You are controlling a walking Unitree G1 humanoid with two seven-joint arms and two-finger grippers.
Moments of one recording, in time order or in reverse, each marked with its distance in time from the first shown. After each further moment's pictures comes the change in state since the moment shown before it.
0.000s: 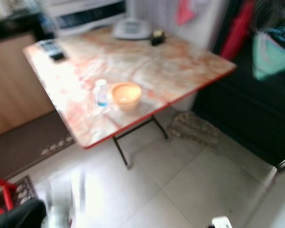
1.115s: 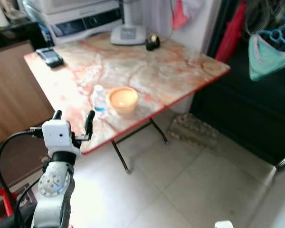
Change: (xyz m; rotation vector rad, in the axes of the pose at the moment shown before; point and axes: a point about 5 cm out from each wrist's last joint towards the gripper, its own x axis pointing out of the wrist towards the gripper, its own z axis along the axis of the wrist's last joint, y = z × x) left arm 0.012 -0.019 0.134 -0.162 -0.310 -0.094; right arm -0.005 -0.004 -0.015 0.042 0.010 -0.026
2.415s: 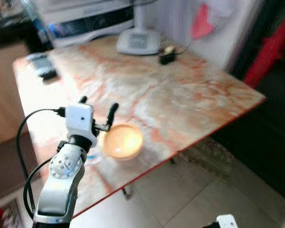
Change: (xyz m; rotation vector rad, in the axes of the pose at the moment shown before) left arm 0.019 -0.037 0.029 0.038 0.039 -0.274; right arm 0.002 -0.002 0.013 0.001 -0.021 0.003
